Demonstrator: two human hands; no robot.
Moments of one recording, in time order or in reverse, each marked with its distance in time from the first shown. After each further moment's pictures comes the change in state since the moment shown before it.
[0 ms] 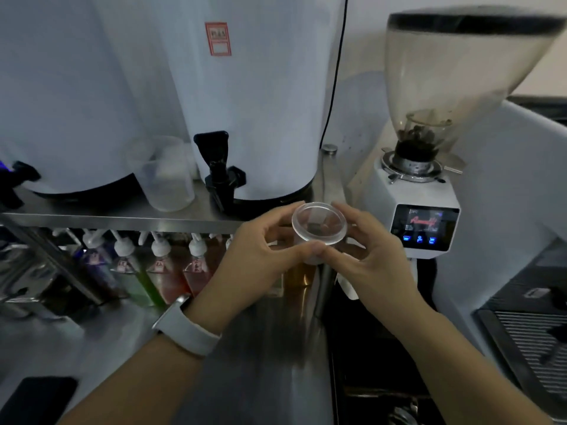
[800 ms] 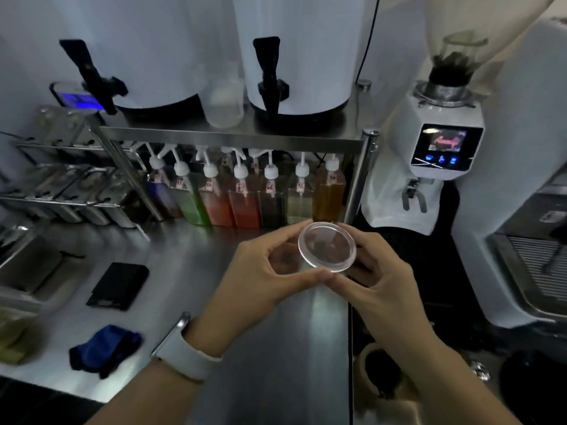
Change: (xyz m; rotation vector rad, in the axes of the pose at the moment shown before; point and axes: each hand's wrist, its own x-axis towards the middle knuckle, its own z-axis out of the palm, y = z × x) left_hand -0.209 0.021 0.024 0.034 0.056 -0.144; right_hand -0.192 -0.024 0.031 0.195 -0.114 0.089
